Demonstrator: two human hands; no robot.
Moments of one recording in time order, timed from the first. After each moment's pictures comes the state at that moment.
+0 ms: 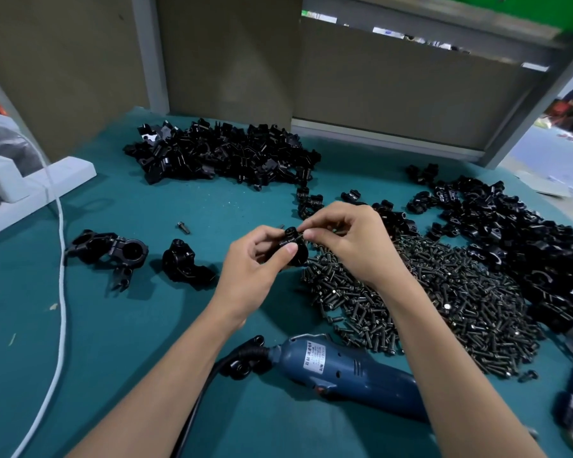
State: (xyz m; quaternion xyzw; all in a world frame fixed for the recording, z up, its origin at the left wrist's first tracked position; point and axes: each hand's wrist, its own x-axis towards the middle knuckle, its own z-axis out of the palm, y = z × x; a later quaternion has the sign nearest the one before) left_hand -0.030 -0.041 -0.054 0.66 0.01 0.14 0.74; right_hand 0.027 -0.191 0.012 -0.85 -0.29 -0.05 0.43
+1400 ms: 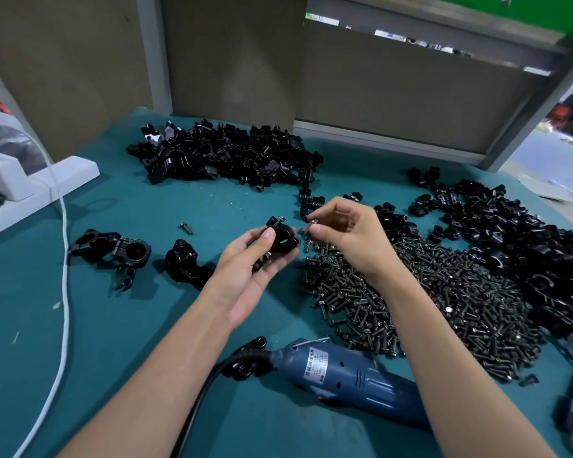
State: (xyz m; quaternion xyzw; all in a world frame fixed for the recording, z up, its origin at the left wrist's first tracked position) left_hand -0.026 -0.031 -0.049 0.31 0.08 0.03 0.95; right_hand 0.050 -0.192 -0.003 -0.80 -0.23 0.02 0.55
